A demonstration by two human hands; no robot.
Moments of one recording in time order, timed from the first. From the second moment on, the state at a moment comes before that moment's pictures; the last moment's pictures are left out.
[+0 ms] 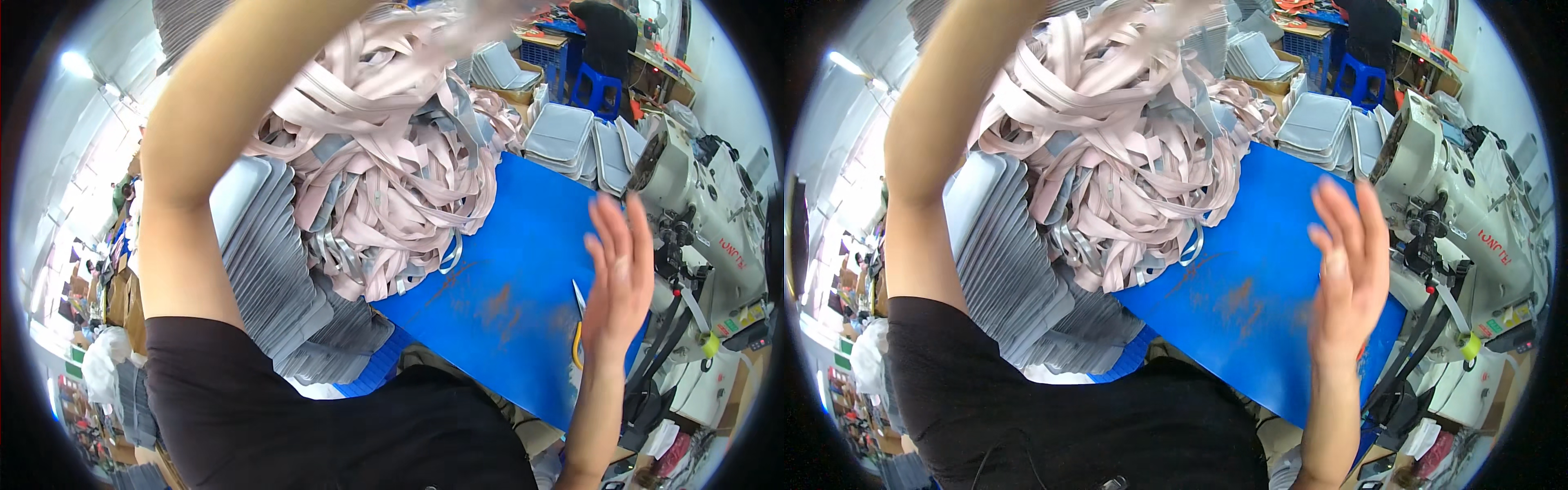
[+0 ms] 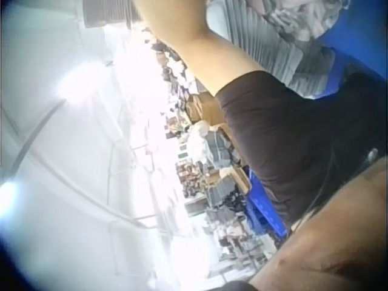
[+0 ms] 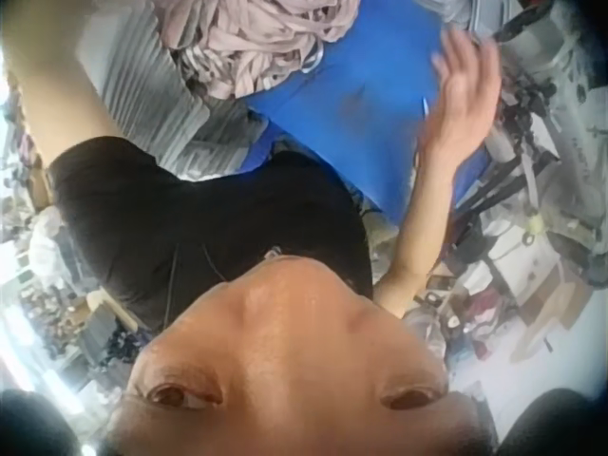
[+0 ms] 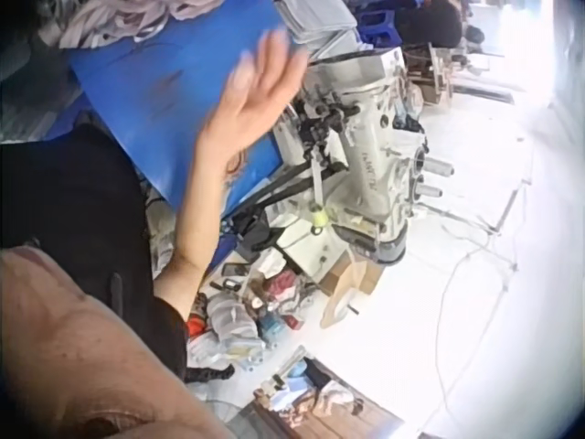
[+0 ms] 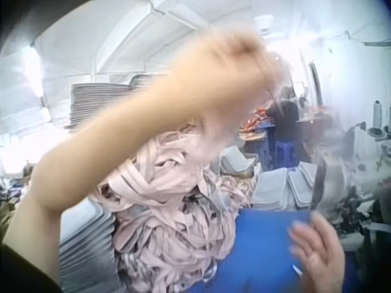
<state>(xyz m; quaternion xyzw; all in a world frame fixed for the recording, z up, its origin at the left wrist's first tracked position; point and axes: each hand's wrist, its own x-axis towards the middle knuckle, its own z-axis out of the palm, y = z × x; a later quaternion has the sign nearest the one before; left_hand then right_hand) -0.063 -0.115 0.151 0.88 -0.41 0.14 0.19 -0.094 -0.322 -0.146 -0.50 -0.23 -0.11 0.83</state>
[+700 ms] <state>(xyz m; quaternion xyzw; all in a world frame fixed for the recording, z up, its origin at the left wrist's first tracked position) -0.016 0.172 0.073 0.86 -0.19 0.26 -0.39 -0.105 -0.370 -0.200 -0.31 -0.12 -0.22 0.92</state>
